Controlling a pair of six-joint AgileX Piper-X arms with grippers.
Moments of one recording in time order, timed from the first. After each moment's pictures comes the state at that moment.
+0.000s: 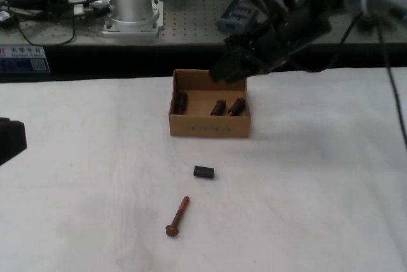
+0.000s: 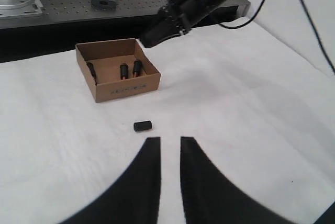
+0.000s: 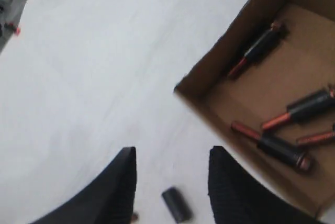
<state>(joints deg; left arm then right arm) -25.7 26.4 -43.5 34.1 11.0 -9.0 25.2 126.3 -115.3 58.1 -39.1 -4.8</state>
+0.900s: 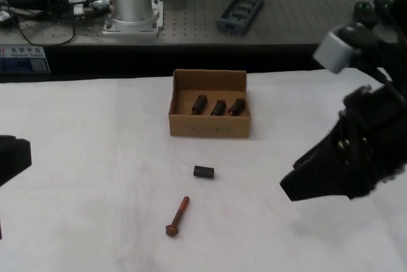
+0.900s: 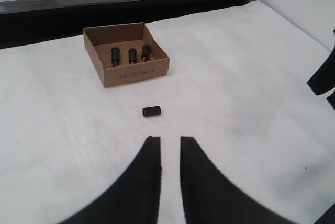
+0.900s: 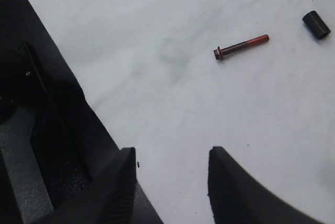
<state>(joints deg) -25.7 26.4 -41.2 34.5 10.0 -7.9 36.7 65.7 -58.8 57.6 -28.9 -9.9</state>
